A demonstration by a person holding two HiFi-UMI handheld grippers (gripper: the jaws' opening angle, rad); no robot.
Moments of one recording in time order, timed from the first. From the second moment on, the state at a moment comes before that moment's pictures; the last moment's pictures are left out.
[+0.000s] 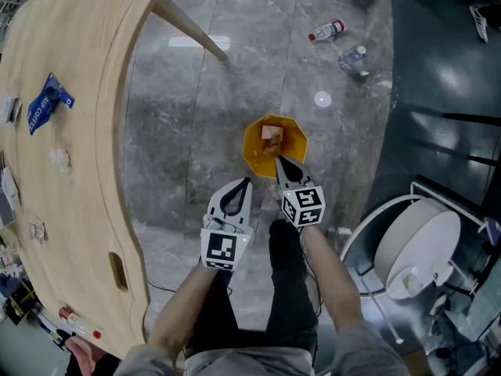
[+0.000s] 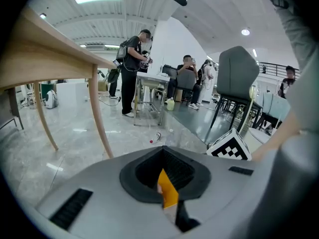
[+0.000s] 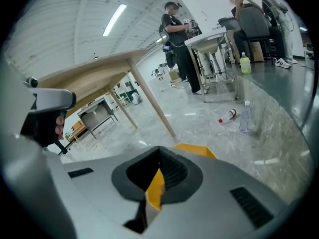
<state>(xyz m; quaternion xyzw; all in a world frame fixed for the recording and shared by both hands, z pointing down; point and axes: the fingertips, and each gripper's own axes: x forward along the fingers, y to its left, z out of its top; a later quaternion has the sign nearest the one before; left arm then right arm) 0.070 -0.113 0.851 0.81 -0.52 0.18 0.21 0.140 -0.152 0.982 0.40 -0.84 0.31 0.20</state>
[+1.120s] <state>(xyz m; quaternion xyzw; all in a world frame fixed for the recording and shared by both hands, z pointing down) 0.073 -0.120 0.581 0.81 -0.56 0.10 0.14 0.149 -0.140 0.605 0.44 -0.87 0.21 0.03</state>
